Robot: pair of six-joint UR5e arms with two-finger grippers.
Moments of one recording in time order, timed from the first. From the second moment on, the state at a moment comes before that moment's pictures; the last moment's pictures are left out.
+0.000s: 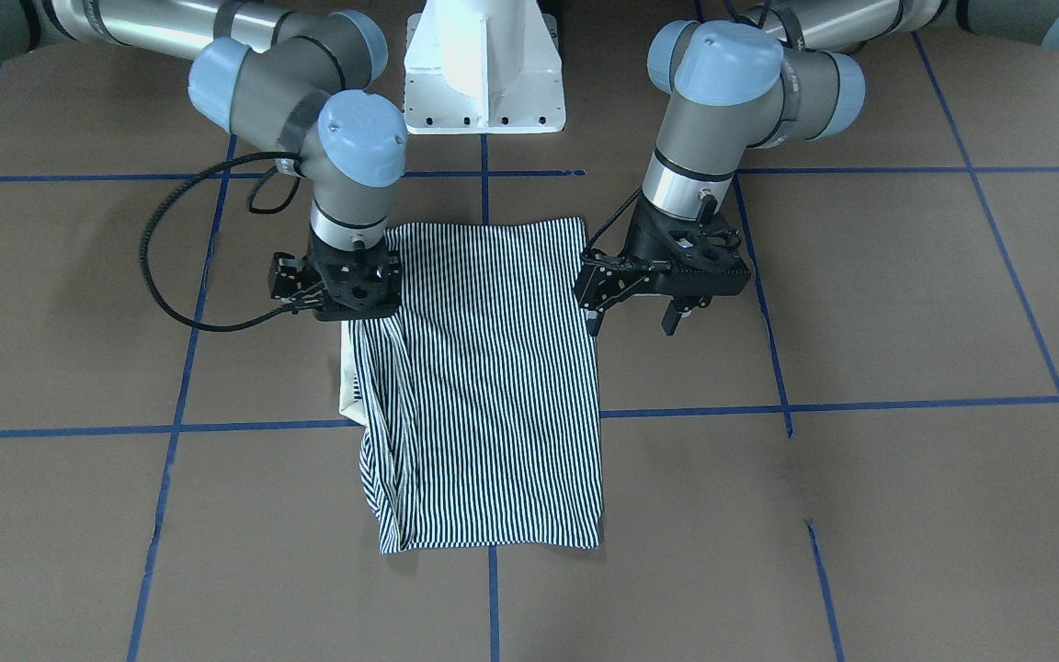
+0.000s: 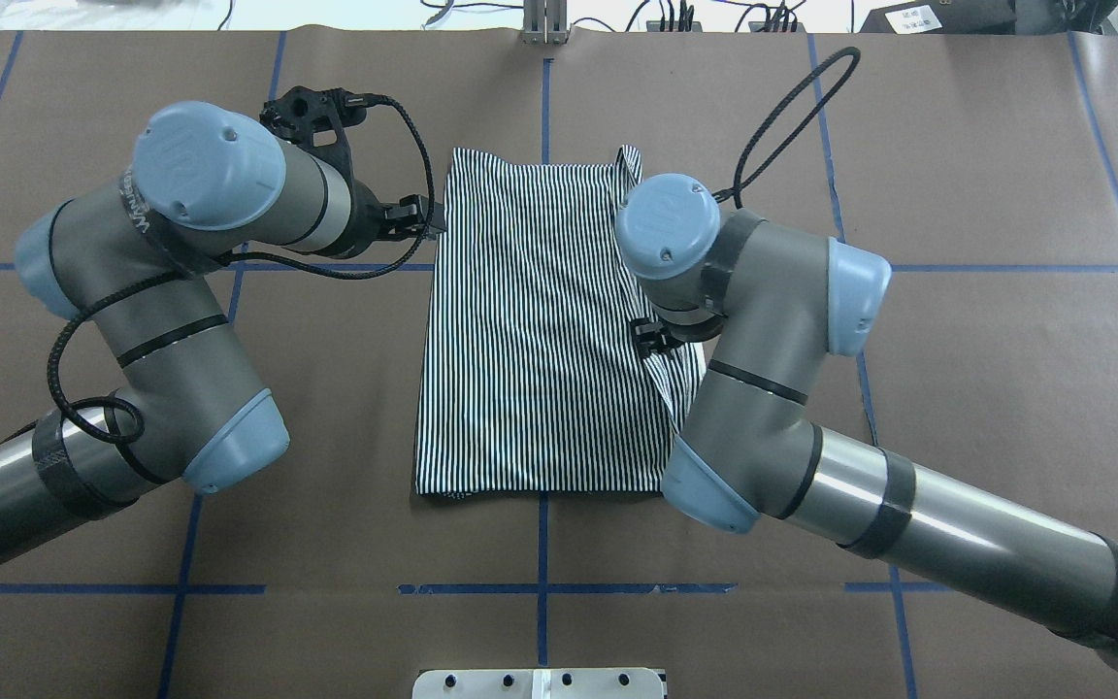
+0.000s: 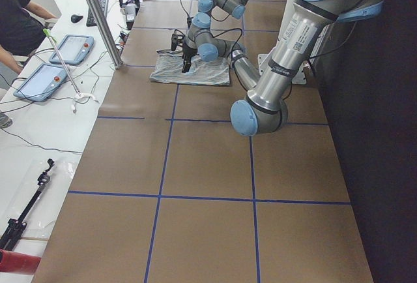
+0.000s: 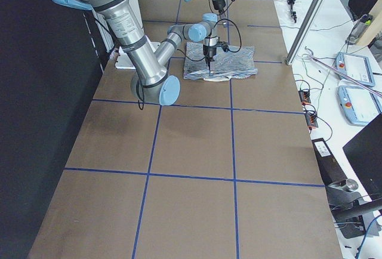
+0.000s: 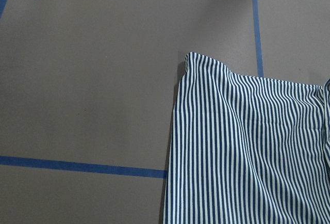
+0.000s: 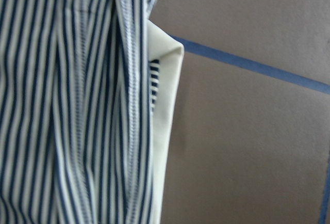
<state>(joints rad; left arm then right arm) -0.68 -2.15 -1.74 -1.83 -1.76 -1.26 0.56 -0.84 1.58 -1.88 1.74 0.88</state>
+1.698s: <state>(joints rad) -0.68 -2.15 -1.72 -1.85 -1.76 -1.26 0.60 -0.86 1.47 -1.82 1.75 0.81</state>
